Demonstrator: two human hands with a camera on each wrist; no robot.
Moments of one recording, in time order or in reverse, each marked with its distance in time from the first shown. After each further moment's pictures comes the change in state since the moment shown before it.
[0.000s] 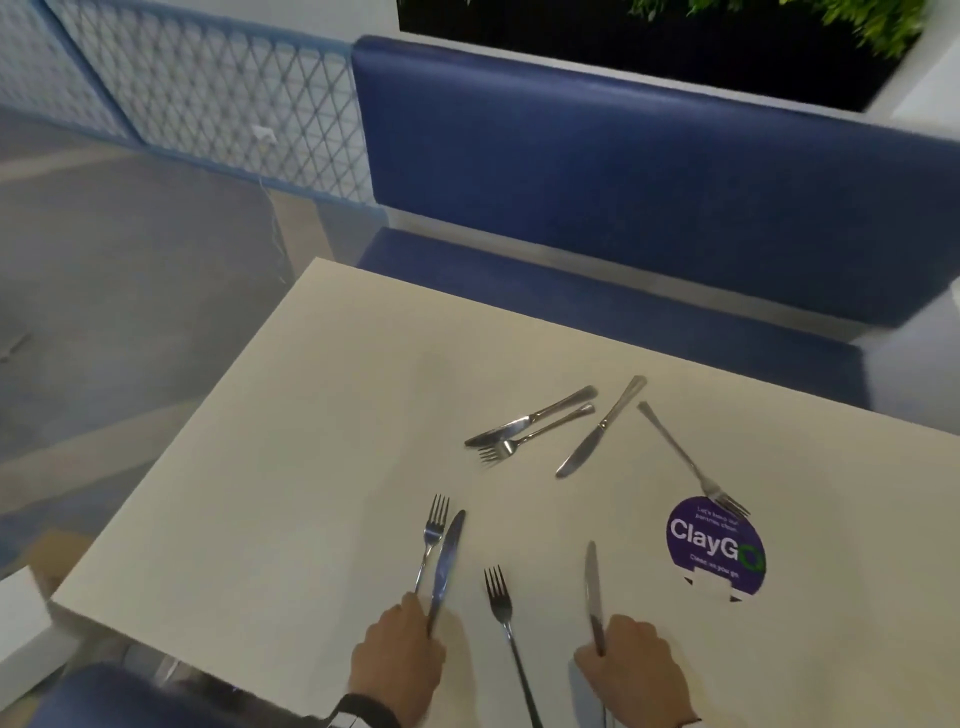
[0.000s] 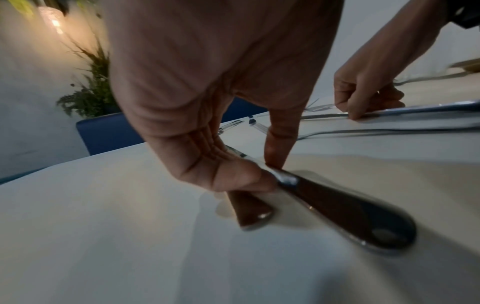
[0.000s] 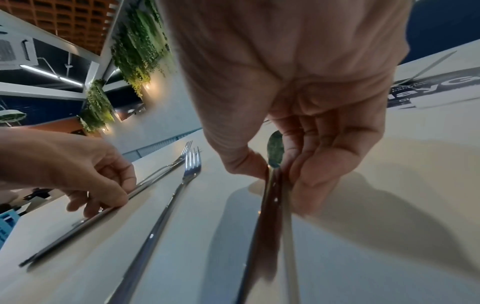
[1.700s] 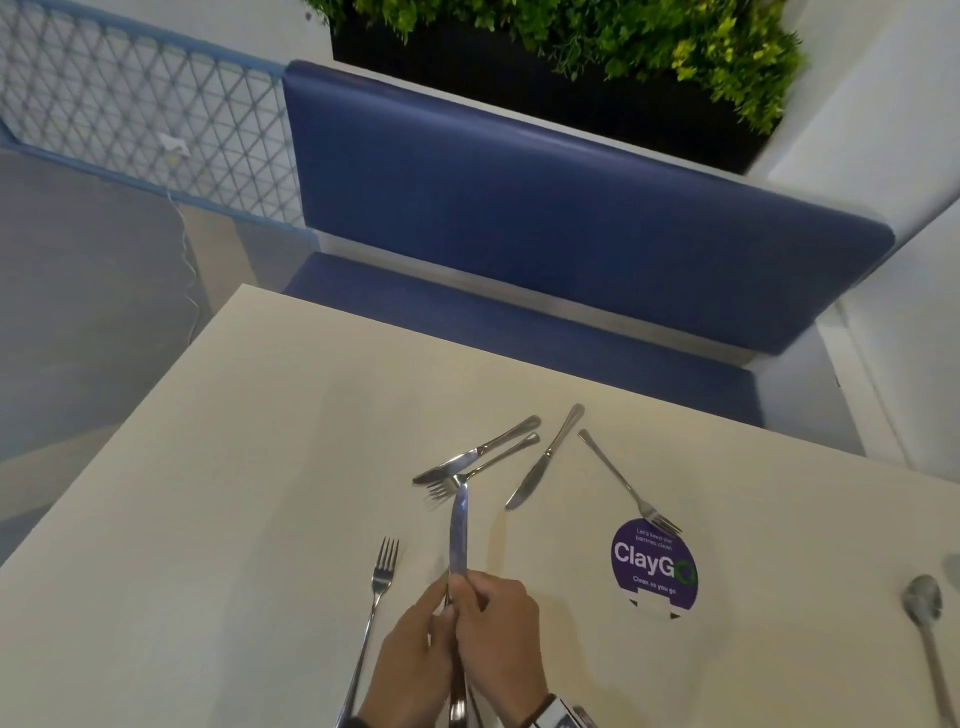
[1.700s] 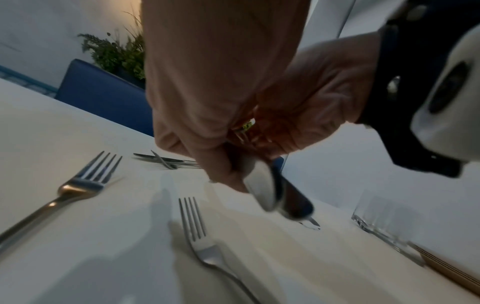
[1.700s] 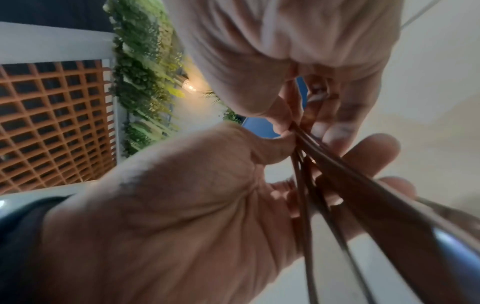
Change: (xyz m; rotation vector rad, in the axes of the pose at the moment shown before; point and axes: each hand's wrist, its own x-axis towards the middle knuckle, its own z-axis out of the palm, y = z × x) left_hand -0.004 0.055 -0.031 -0.825 -0.111 0.240; right_hand -0.022 -0.120 -0.013 0.626 0.360 -0.341
